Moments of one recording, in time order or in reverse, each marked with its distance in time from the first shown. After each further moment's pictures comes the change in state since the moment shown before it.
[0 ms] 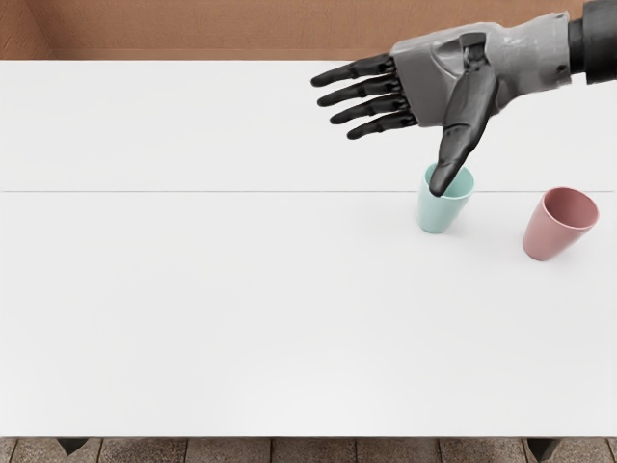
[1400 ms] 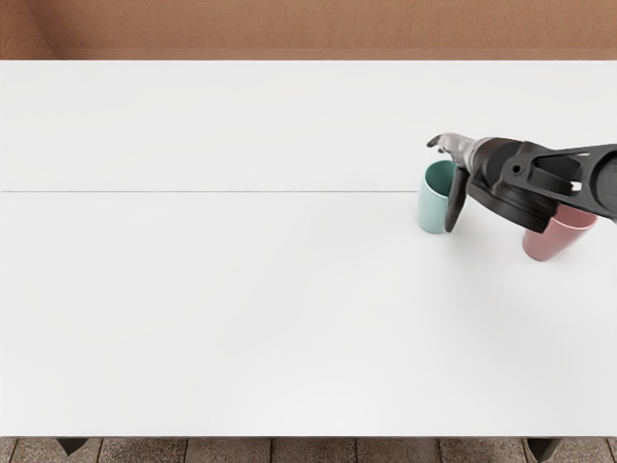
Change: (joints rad) left arm 0.000 0.000 0.000 0.000 0.000 0.000 0.000; right arm -0.040 0.384 -0.583 -0.125 -0.831 -0.902 -0.003
